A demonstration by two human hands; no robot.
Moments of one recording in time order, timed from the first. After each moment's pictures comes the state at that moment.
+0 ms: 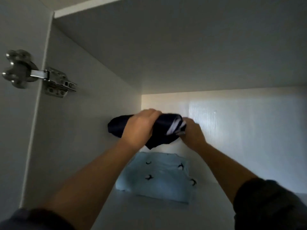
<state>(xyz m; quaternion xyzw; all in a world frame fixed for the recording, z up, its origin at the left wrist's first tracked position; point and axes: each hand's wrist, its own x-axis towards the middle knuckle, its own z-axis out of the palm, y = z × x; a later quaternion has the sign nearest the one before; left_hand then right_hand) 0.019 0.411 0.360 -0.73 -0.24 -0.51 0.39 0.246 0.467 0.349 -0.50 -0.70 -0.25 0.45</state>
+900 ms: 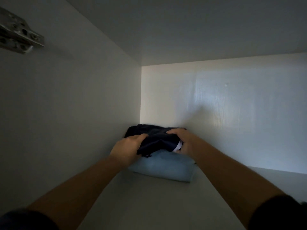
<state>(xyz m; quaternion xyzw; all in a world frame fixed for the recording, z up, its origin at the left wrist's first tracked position) 0.000 0.502 0.228 -0.81 -0.47 -0.29 0.21 0.206 0.497 0.275 -0.49 -0.41 0.55 0.53</state>
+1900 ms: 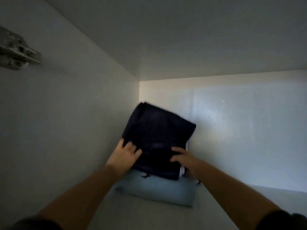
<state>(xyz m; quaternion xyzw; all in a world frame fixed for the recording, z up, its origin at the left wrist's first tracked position) -0.004 0.521 0.253 -0.73 -0.39 -0.15 0.54 0.230 0.513 0.260 -0.54 -0.56 0.37 0.50</state>
